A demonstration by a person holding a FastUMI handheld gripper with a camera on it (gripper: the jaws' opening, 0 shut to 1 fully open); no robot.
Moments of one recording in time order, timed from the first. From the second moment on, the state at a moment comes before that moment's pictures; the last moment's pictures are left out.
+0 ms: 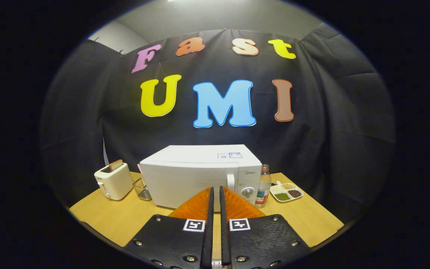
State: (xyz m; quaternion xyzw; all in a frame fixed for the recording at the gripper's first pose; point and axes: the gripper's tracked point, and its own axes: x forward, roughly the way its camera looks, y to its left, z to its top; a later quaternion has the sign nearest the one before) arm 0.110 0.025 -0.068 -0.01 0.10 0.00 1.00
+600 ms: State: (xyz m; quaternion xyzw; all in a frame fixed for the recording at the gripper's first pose) arm 0.011 0.051 -0.034 -0.02 0.05 0.01 1.00
